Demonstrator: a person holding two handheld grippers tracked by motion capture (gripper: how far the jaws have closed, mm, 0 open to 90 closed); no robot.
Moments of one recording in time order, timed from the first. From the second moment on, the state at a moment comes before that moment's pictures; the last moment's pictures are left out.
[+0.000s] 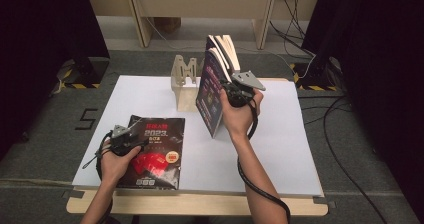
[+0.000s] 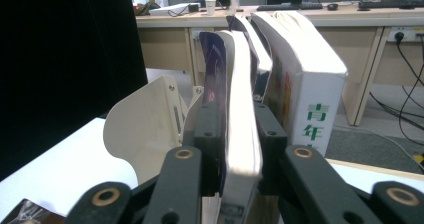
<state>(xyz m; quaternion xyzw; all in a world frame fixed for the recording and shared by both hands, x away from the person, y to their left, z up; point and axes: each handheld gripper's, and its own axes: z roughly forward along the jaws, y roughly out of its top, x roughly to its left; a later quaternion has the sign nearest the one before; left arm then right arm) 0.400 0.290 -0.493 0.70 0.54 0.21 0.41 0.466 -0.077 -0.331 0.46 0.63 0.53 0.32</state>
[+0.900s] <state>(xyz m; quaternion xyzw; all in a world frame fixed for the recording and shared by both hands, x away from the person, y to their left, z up) 0.400 0.291 -0.493 0.70 0.54 0.22 0.41 0.467 -0.068 -0.329 0.46 0.63 0.55 0.30</state>
